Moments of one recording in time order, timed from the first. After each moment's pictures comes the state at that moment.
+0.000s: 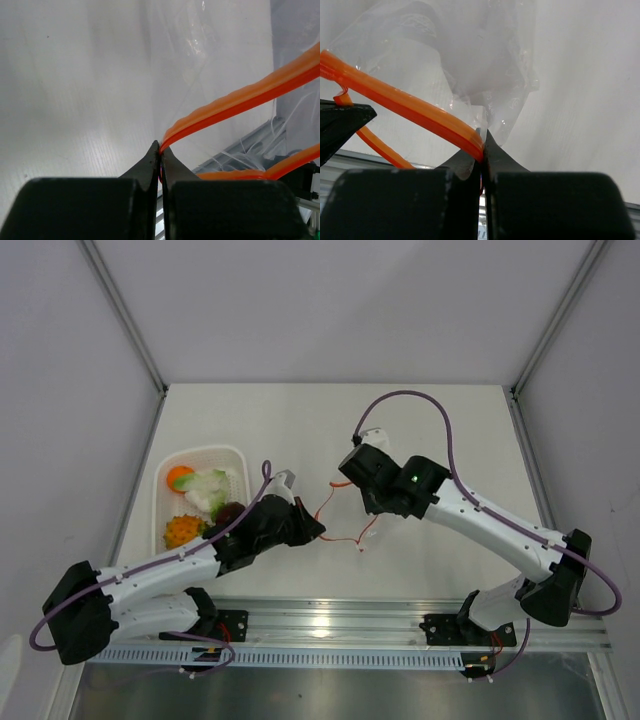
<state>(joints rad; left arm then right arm) -0.90 1.05 0.57 -0.07 -0.11 -0.95 0.99 1.44 1.48 -1.11 0.50 0.57</state>
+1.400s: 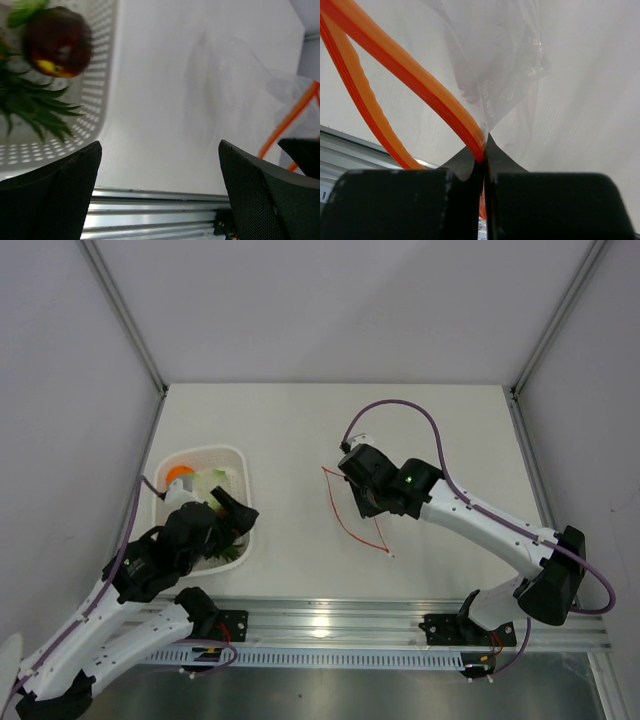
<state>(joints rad) -0.76 0.57 0.83 -0.94 -0.42 -1.14 0.95 1.45 1.39 -0.96 0.33 0.42</state>
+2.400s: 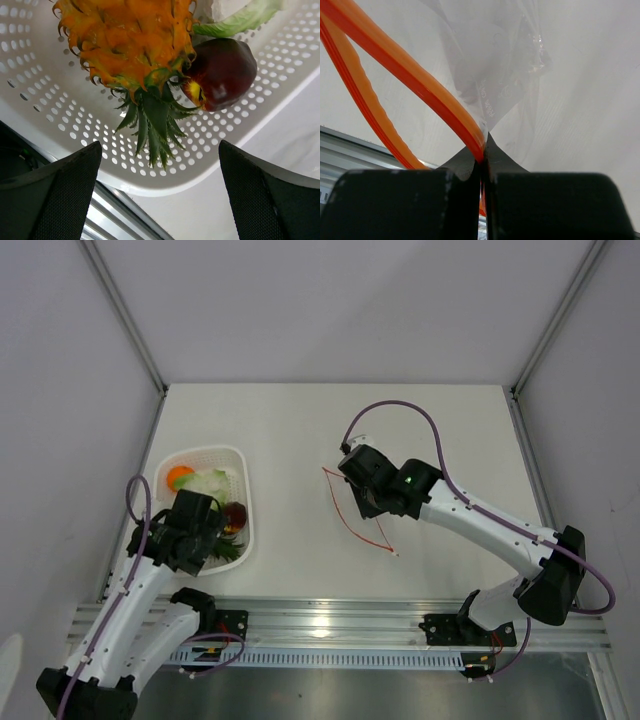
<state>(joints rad) -0.28 0.72 0.75 -1.17 -0.35 -1.33 0.95 1.45 1.39 -0.96 0.34 0.41</state>
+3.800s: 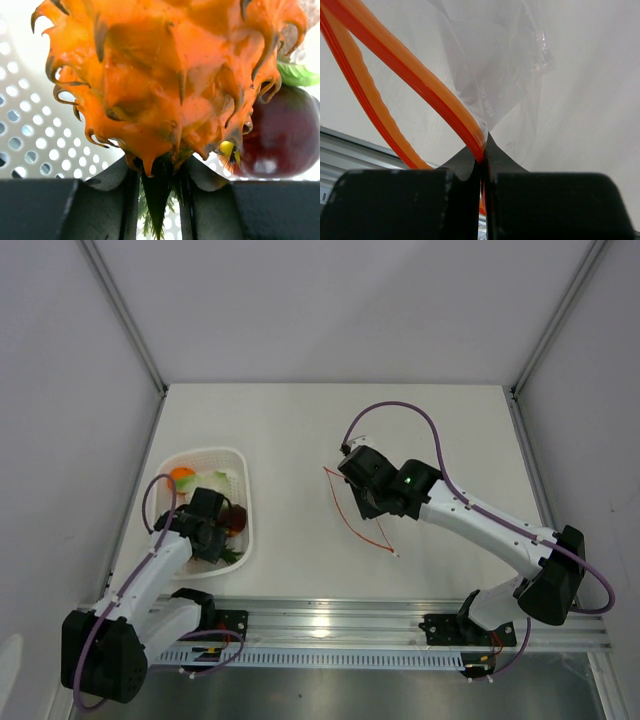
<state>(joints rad) -0.20 0.97 0.58 -0.95 -0.32 -1.47 0.95 1.45 1.38 -0.96 0.34 0.41</state>
